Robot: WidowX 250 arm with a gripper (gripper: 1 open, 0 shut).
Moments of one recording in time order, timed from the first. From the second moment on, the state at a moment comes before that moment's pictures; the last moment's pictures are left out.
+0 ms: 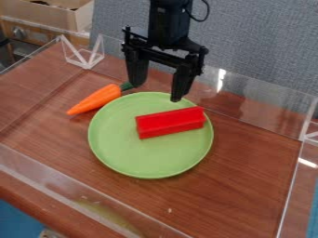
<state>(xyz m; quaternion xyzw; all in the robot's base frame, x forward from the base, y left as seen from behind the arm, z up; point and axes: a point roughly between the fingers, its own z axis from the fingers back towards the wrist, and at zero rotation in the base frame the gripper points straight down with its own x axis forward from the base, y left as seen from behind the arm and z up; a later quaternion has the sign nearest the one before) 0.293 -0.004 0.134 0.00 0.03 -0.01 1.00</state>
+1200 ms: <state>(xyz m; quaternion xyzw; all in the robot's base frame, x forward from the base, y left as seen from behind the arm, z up) 0.295 0.132 0.046 -0.02 0.06 -0.13 0.99</state>
